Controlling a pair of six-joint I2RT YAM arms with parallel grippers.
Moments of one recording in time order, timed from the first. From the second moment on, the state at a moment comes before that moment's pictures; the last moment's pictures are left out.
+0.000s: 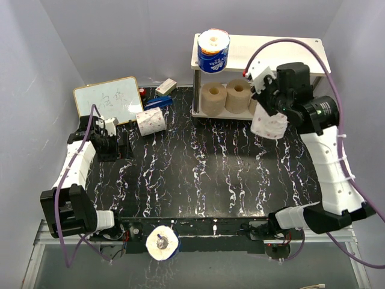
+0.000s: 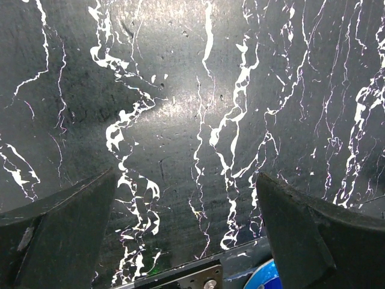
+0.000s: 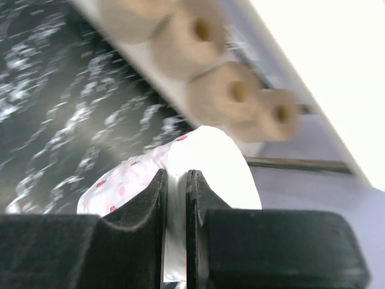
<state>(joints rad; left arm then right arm) 0.16 1.30 0.98 -0.85 0.39 0.07 0.34 1.37 1.90 -1.18 -0.03 -0.53</state>
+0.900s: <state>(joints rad) 0.16 1.21 0.98 -0.87 0.44 0.10 0.21 1.48 1.90 -0.18 0.53 -0.96</state>
